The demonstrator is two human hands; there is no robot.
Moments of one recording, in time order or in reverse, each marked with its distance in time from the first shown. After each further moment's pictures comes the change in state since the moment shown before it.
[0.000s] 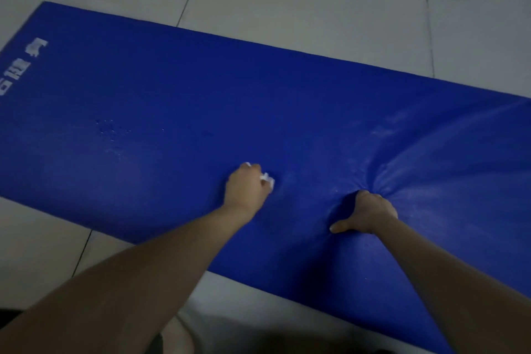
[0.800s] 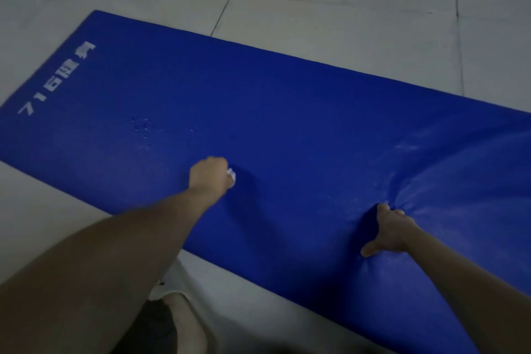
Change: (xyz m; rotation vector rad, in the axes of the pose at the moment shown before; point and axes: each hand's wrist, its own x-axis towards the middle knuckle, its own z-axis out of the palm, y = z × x) left_hand 0.022 -0.104 -0.055 0.389 0.014 -0.131; right_hand -0.002 0.005 -0.004 -0.121 -0.121 -0.062
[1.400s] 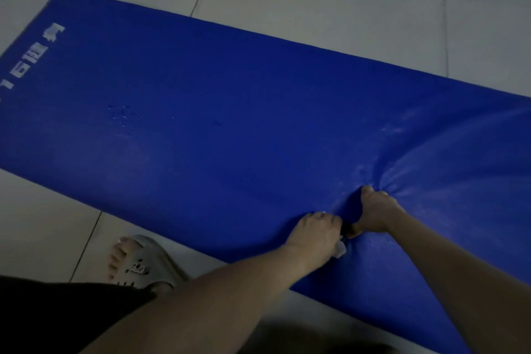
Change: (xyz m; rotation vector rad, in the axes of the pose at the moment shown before) left_hand -0.134 0.200 0.062 -0.162 -0.192 0.720; right_hand 0.007 0.002 0.005 -0.009 0.044 -0.028
